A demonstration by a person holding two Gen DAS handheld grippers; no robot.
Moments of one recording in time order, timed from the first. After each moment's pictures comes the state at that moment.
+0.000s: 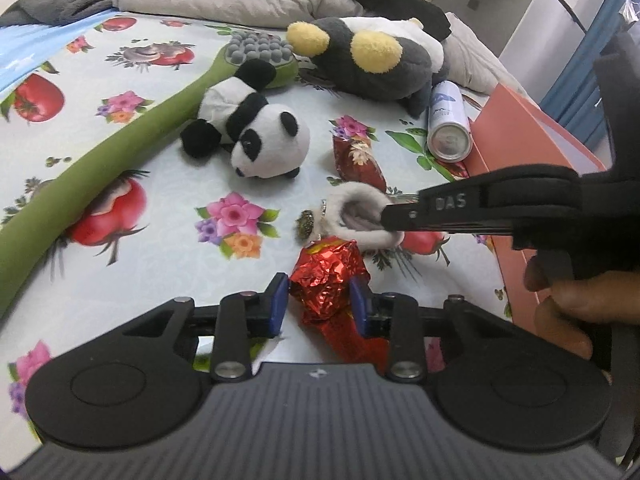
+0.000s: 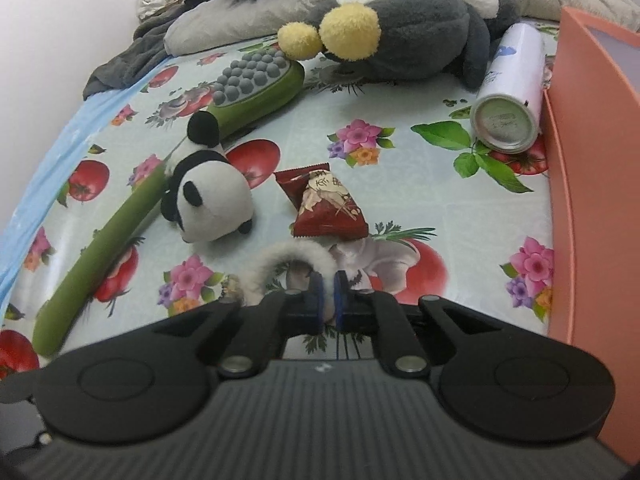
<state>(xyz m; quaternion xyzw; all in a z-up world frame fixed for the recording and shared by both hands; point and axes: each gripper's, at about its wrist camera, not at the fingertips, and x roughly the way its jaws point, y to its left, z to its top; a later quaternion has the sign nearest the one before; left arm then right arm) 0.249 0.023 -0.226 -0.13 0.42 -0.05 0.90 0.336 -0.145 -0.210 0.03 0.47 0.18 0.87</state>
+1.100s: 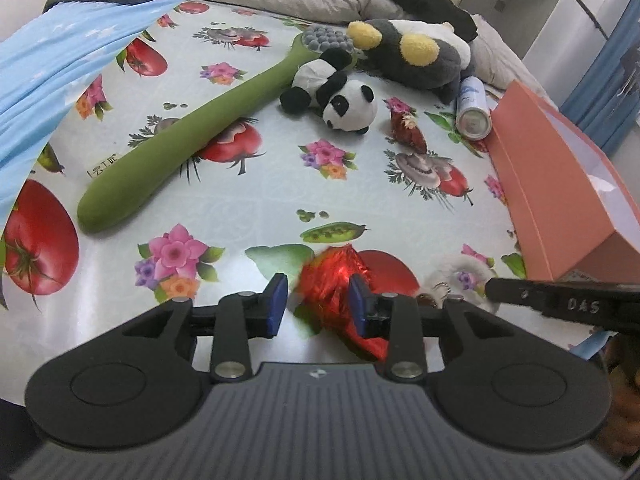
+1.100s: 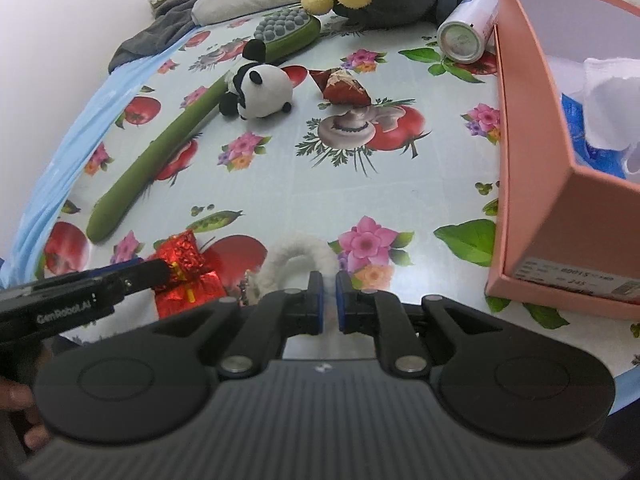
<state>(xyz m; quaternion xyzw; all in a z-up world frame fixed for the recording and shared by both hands) 0.151 0.071 -0.206 -0.14 0.44 -0.01 0.89 0.200 -0.172 -0.191 0.04 0.49 0.18 0.85</state>
